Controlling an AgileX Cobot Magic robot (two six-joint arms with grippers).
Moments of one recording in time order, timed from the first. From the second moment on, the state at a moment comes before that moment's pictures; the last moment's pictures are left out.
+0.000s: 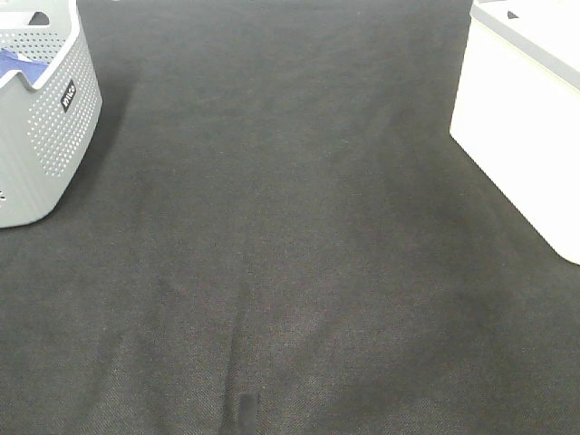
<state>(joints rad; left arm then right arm) 0.04 0.02 -0.51 -0.03 1.05 0.08 -0.23 2.07 -2.20 0.23 1.22 -0.12</state>
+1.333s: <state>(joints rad) 0.04 0.02 -0.51 -0.03 1.05 0.08 -0.03 0.29 -0.66 0.12 1.11 -0.11</state>
